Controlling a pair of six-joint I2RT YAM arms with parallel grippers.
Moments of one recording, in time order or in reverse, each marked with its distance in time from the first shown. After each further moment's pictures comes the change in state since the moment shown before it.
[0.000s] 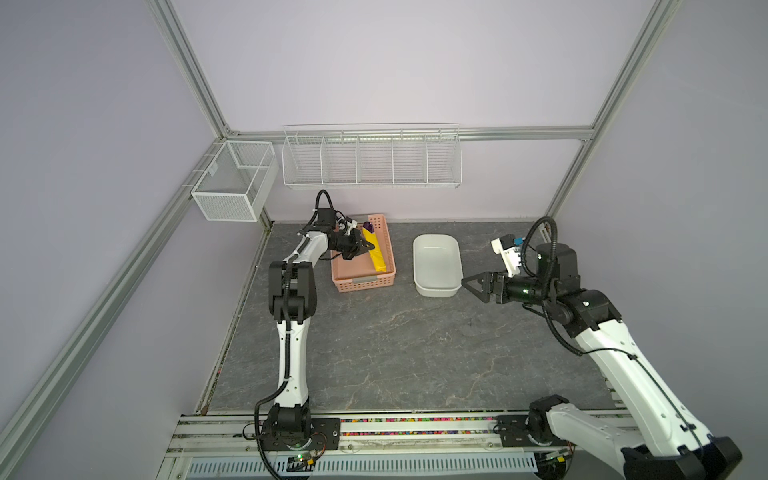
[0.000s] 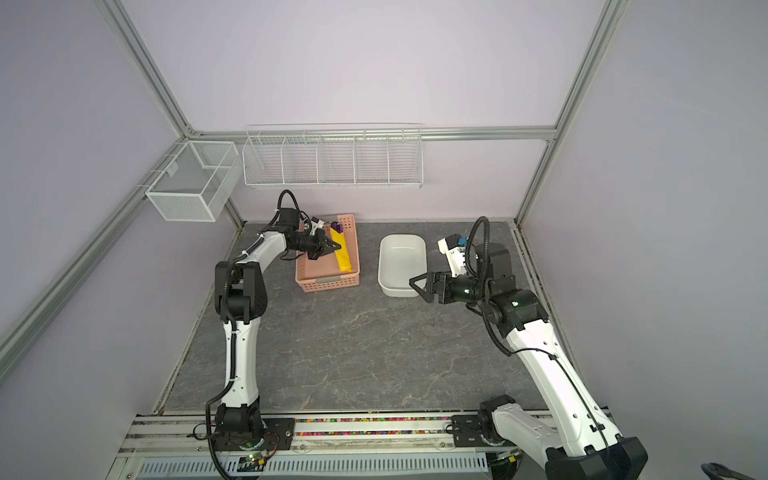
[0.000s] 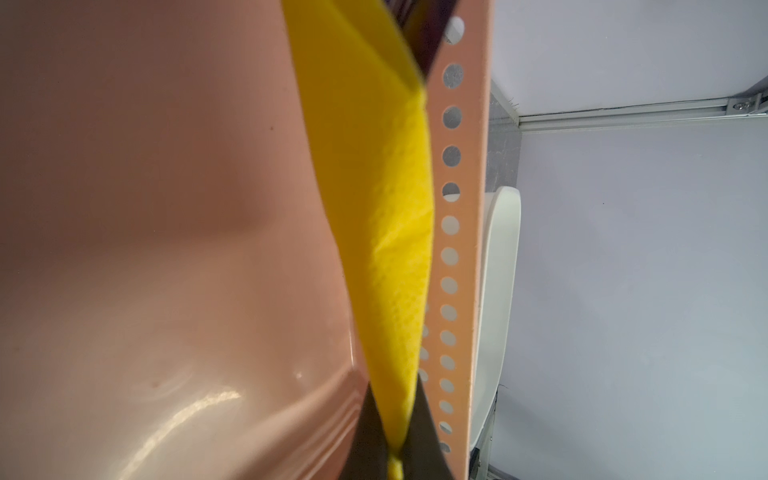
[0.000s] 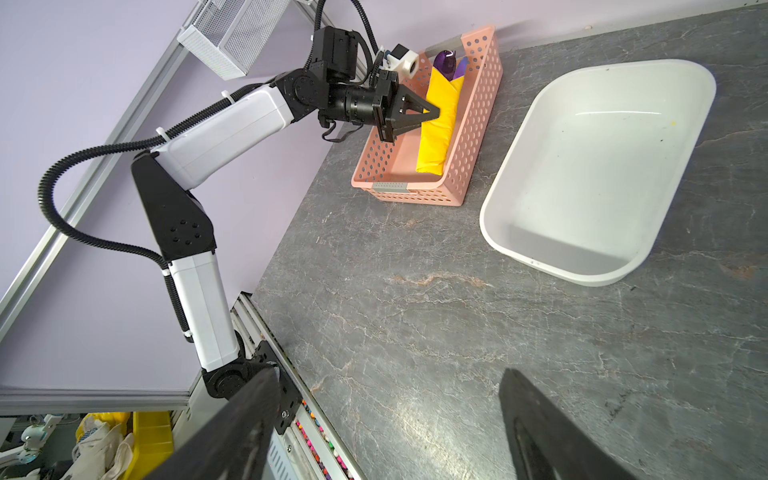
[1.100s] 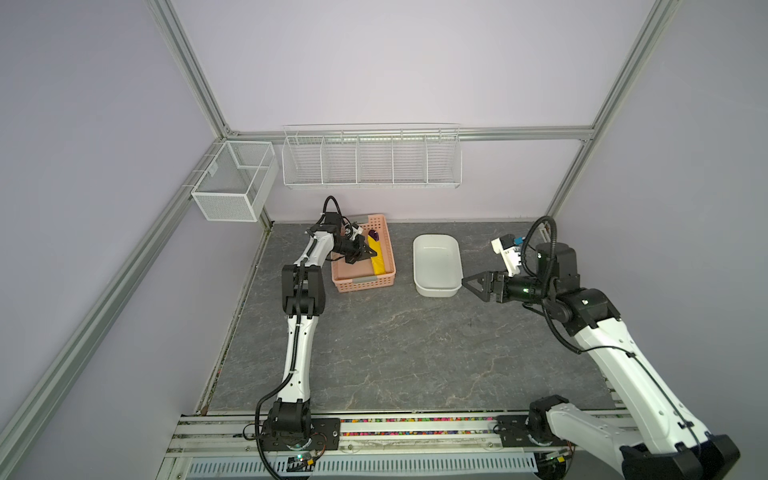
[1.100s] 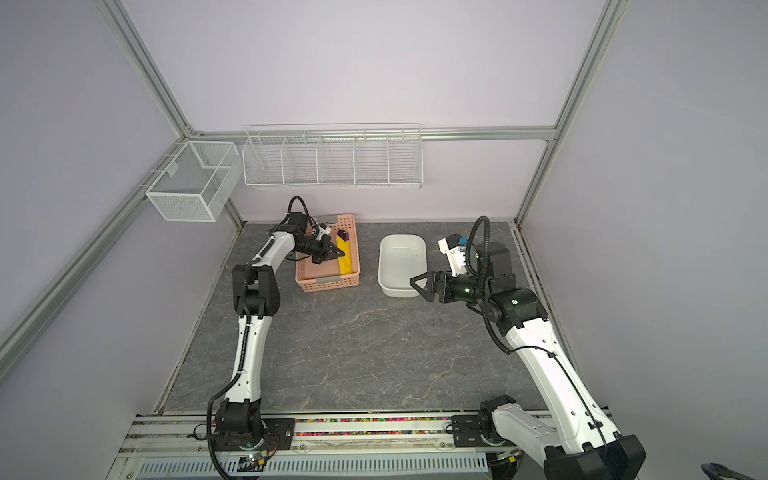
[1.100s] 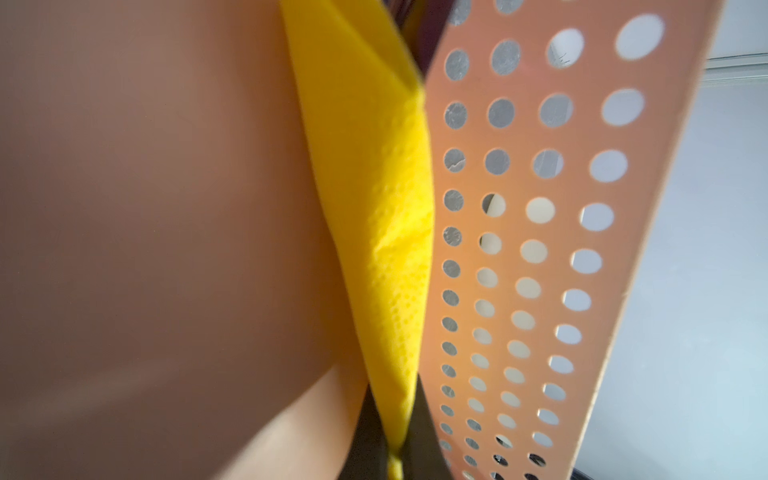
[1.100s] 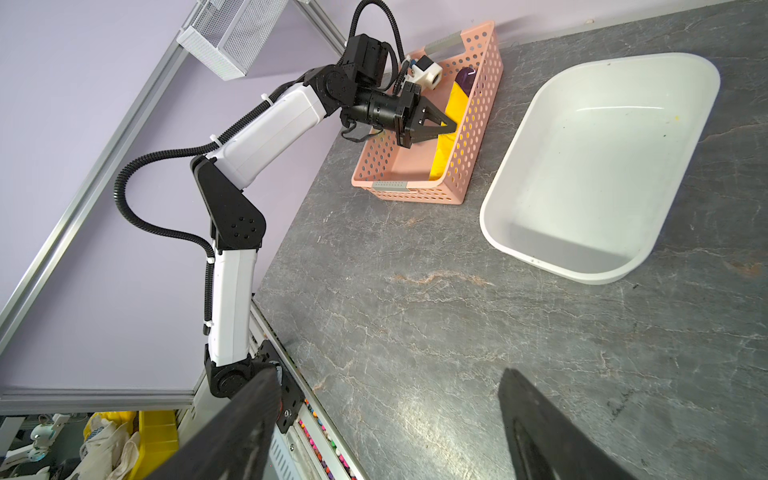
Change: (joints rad) left arm -0.013 0.229 0.310 -0.251 -0.002 0.153; right arm -0.015 0.010 -0.001 0.000 -0.018 0.000
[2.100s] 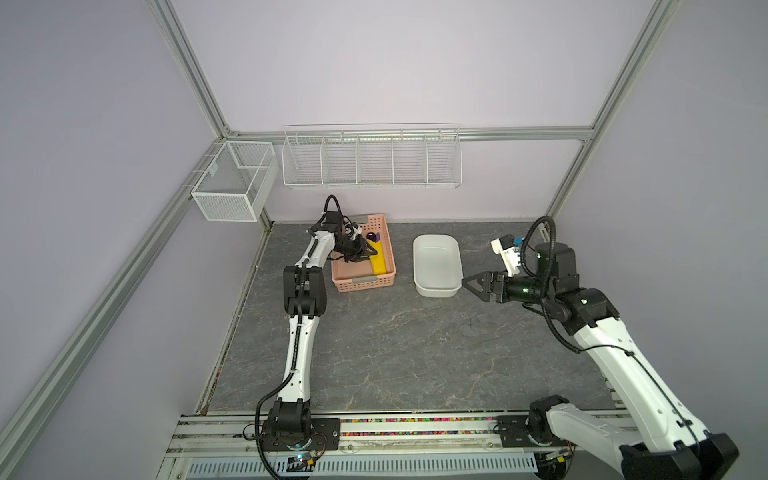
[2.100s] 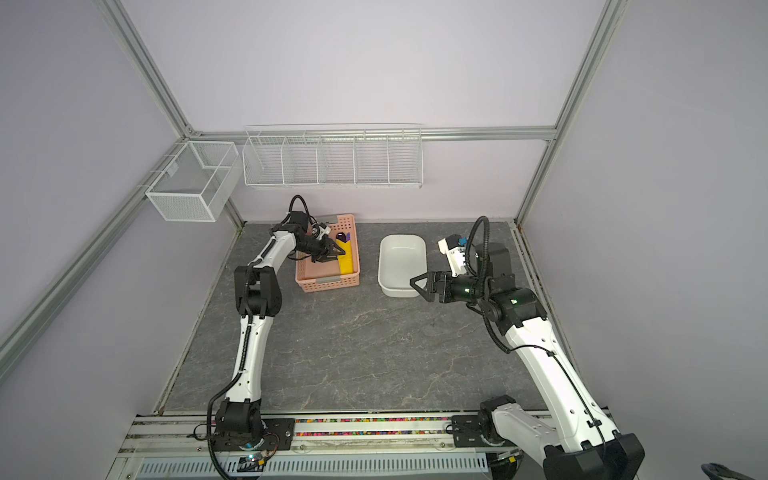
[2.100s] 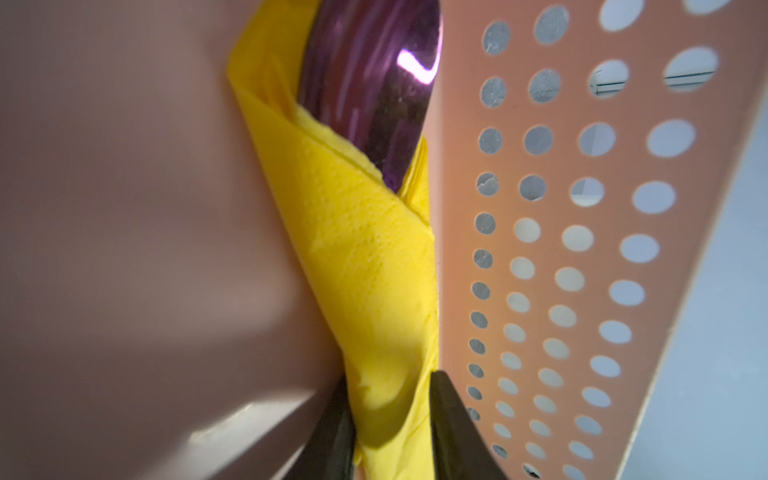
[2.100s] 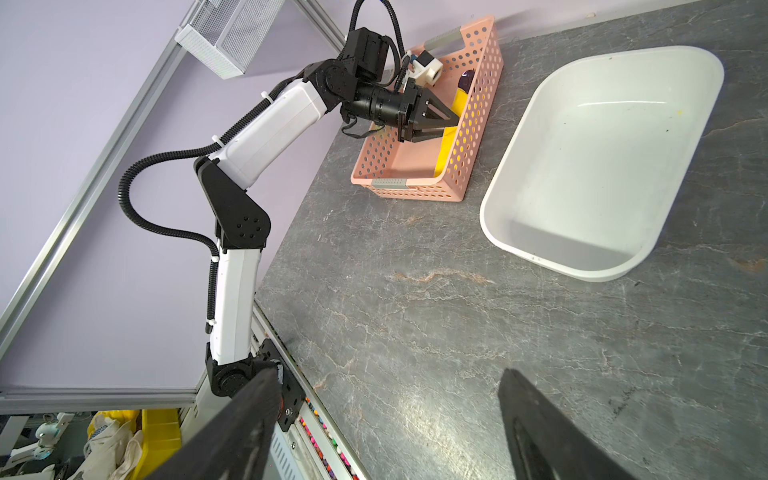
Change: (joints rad) left arm -0.004 0.015 0.057 -0.035 -0.103 0.002; right arm -0.003 0.005 -0.004 0.000 -0.008 0.000
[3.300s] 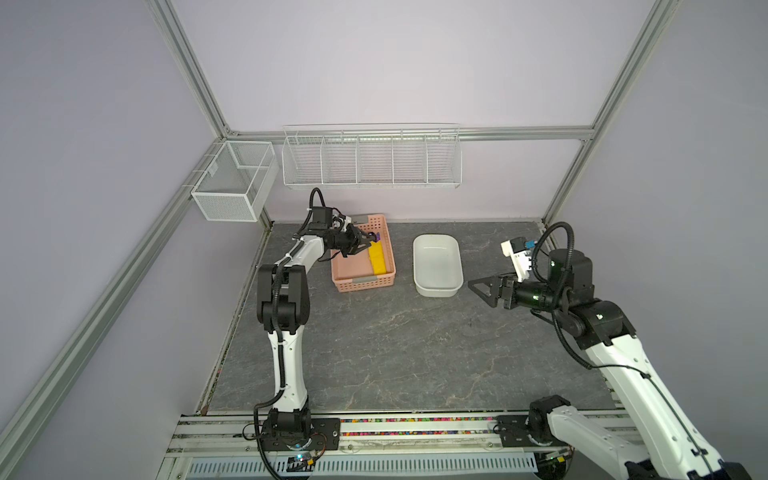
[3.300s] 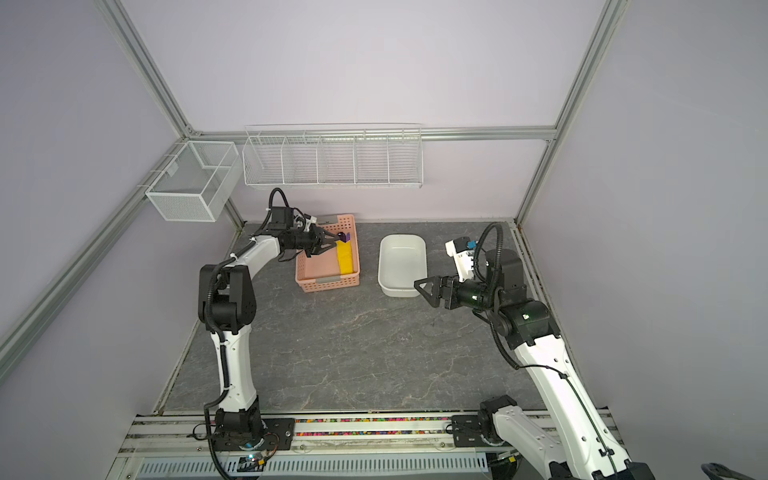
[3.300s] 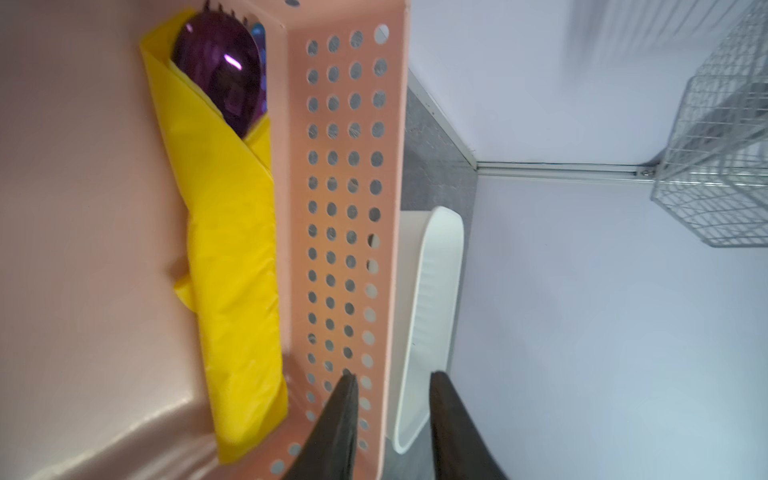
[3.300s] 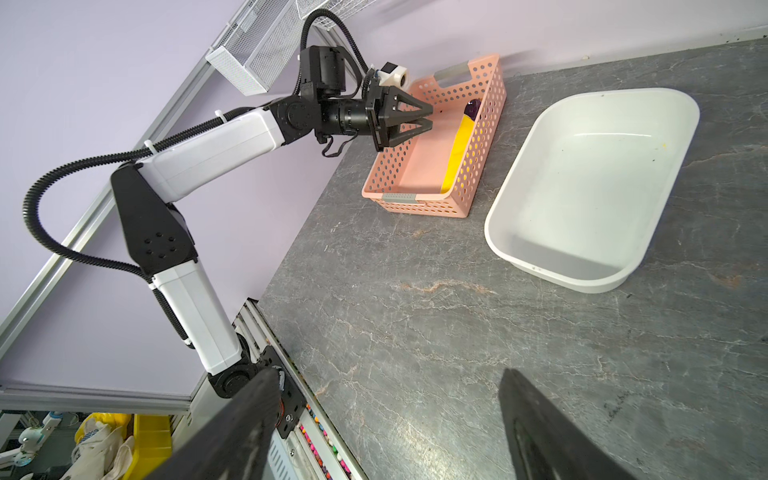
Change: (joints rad) left arm 0.019 -0.543 -0.779 0.724 0.100 -0.550; right arm -0.006 -0.106 -0.018 -0.003 0.008 0.004
